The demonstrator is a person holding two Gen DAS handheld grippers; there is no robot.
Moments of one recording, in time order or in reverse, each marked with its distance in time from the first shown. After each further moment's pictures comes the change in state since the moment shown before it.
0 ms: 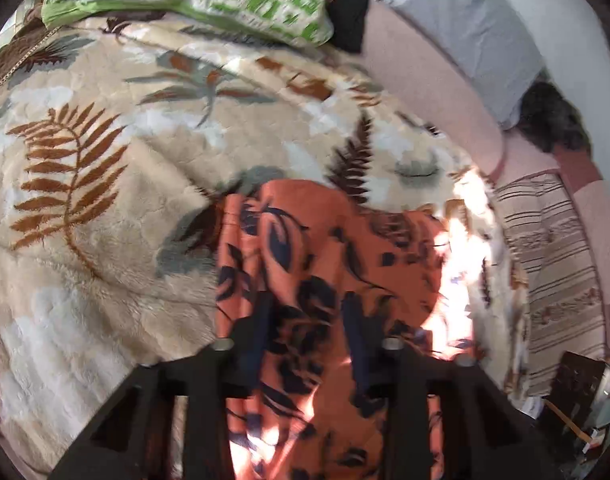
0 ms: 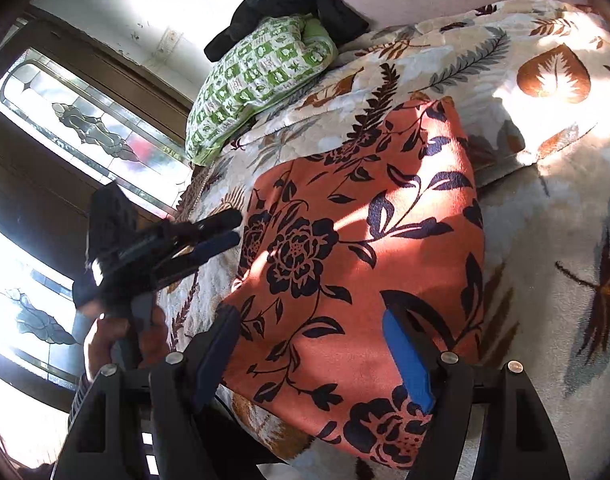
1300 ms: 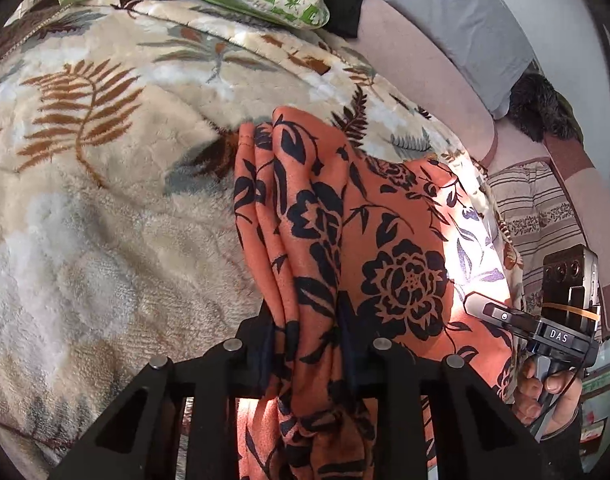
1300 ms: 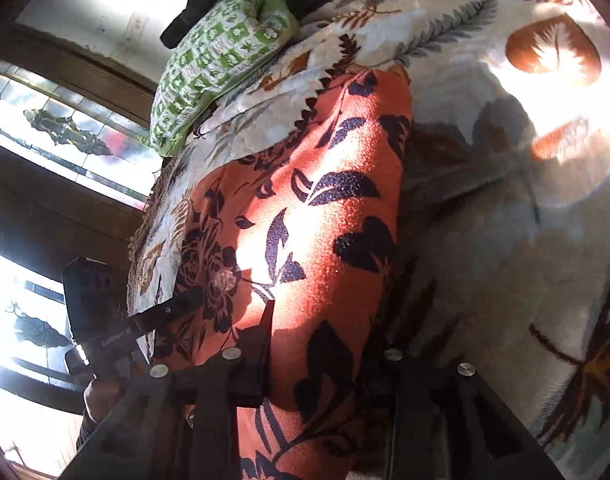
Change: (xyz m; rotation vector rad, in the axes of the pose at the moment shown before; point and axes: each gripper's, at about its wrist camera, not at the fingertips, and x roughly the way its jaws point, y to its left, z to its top) left arm -0.029 -0.005 -0.053 0.022 -0.050 -0.117; right arm 0.026 -0.045 0.048 0.005 0.113 -0.032
